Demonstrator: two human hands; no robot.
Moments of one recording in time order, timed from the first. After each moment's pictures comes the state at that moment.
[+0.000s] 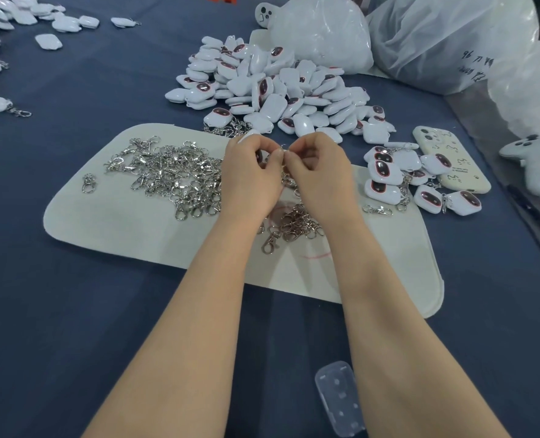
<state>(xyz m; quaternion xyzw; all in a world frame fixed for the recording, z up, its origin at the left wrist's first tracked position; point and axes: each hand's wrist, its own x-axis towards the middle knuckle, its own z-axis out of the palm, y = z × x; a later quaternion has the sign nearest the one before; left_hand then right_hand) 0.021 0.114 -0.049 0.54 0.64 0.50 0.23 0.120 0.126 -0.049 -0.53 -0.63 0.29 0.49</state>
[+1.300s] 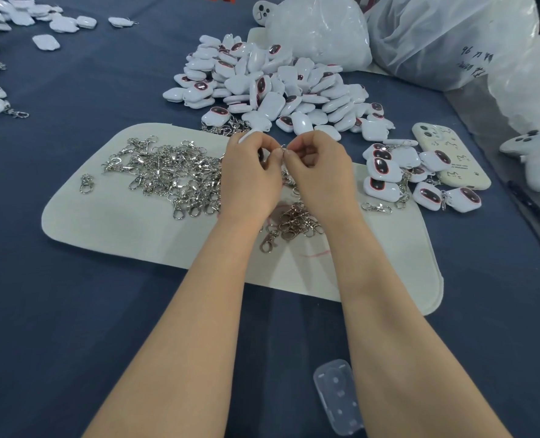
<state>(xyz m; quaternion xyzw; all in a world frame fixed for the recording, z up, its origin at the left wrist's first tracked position) 0.023 0.113 -0.053 0.57 0.63 0.50 0.18 0.121 0.125 -0.047 -0.54 -0.64 0.26 0.48</state>
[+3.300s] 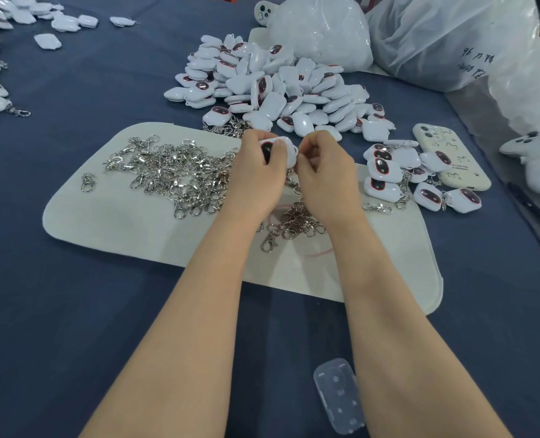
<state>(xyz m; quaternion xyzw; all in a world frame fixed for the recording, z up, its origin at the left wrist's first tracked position) 0.027 0.112 -0.047 0.51 0.57 0.54 0.35 0.129 0.129 -0.055 -0.52 -0.68 0.22 0.46</state>
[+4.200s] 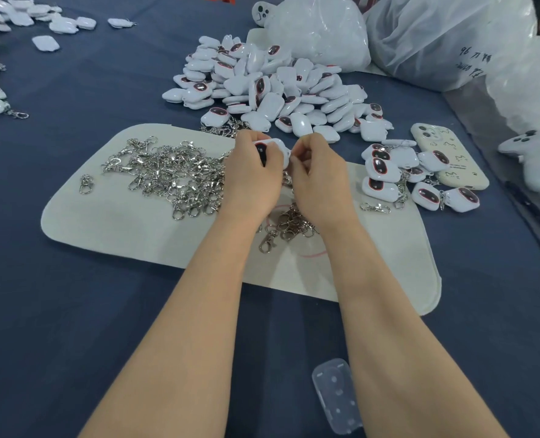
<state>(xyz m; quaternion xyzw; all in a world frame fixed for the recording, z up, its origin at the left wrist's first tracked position) 0.026 0.114 -0.048 0.53 0.60 0.54 0.26 0.121 0.123 -0.052 -0.54 -0.68 0.22 0.44</state>
